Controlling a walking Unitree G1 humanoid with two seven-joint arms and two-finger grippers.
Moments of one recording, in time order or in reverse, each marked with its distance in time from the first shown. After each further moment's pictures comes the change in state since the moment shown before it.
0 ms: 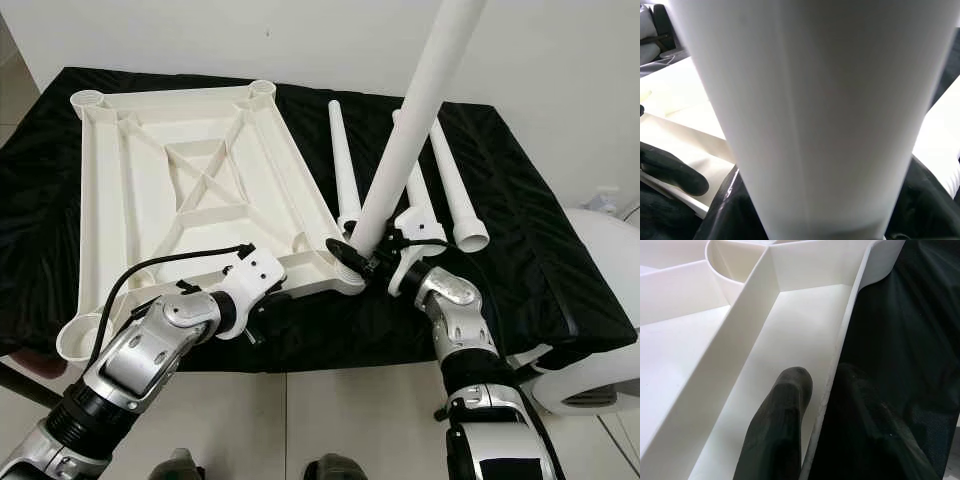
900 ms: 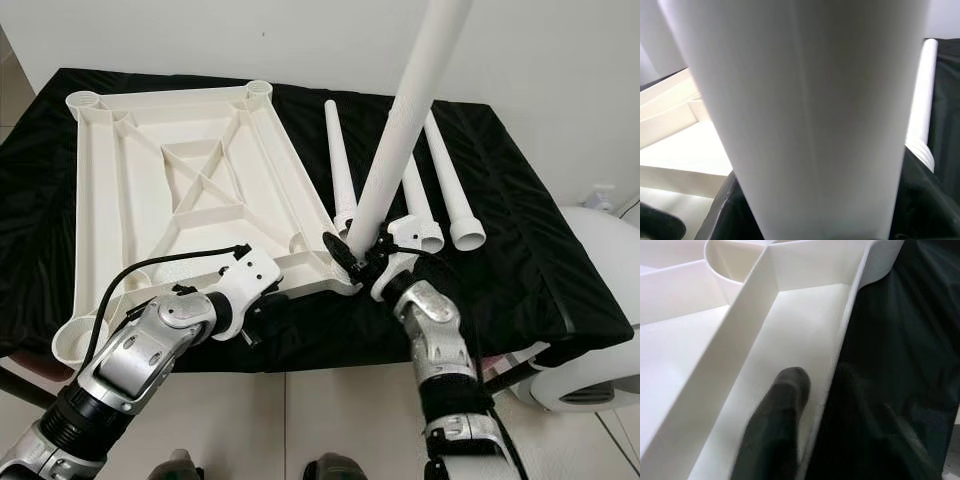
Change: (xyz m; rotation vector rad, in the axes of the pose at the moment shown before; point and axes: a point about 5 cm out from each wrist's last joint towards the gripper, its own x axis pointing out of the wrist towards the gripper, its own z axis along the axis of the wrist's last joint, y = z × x) left arm -0.002 -0.001 -0.002 0.003 0.006 -0.005; right arm 0.007 0.026 -0.003 0.071 -0.088 -0.217
